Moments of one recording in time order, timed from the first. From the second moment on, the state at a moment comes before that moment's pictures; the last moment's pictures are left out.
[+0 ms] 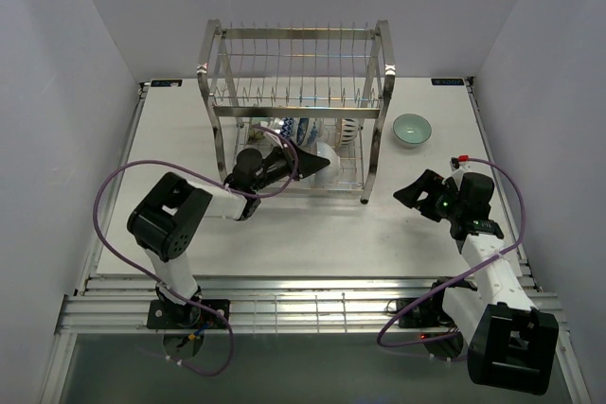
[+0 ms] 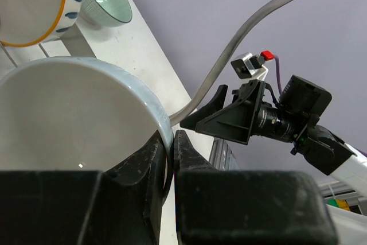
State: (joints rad) left arm -0.57 1.80 0.73 1.17 0.49 -0.99; right arm -0.12 0.90 0.41 -0.13 -0.55 0.46
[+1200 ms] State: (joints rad) left arm -0.88 1.15 0.80 -0.13 0.44 -0.29; right arm 0.09 0.78 0.51 -0.27 -0.57 0.45
